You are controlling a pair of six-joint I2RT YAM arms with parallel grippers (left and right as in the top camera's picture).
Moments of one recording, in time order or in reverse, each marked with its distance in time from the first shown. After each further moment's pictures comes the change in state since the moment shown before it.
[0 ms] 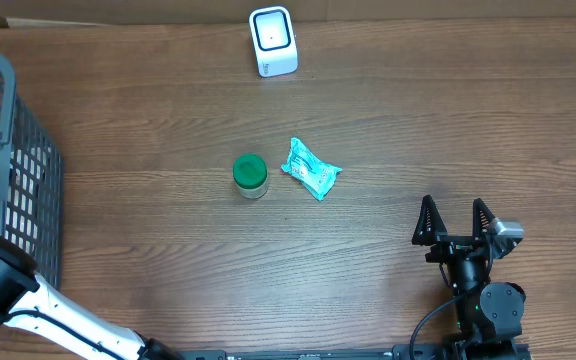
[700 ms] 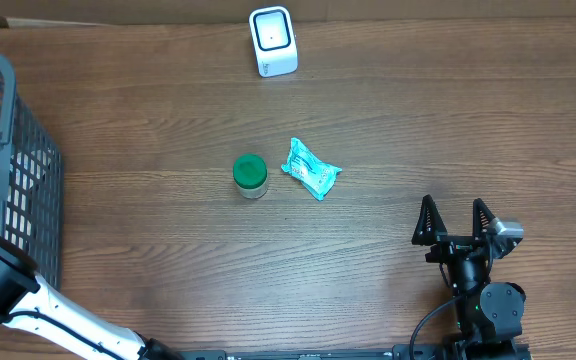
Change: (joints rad) left arm -0.002 -0.009 -0.156 0.331 -0.074 0.180; right arm 0.000 0.000 0.000 0.000 0.000 0.000
